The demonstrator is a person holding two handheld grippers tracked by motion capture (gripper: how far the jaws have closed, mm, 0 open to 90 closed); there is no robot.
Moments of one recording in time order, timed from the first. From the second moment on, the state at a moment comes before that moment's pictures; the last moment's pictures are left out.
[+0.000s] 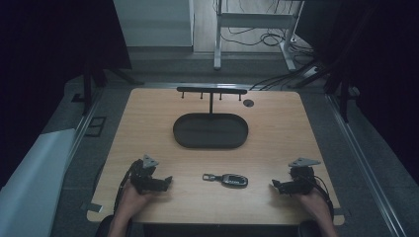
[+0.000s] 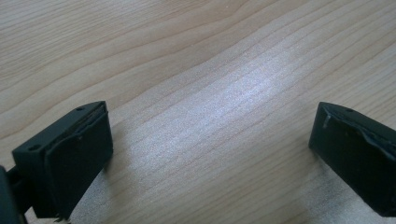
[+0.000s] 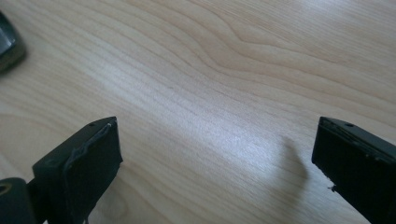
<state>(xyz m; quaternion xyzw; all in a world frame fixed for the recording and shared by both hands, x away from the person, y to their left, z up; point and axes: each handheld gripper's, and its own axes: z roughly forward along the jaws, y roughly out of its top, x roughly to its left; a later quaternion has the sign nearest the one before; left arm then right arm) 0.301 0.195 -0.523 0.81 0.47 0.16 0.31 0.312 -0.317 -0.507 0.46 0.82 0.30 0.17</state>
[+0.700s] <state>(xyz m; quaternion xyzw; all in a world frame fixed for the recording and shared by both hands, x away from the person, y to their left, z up) 0.301 0.195 -0.523 0.81 0.47 0.16 0.31 0.318 -0.300 -0.475 0.37 0.90 0.19 0.11</state>
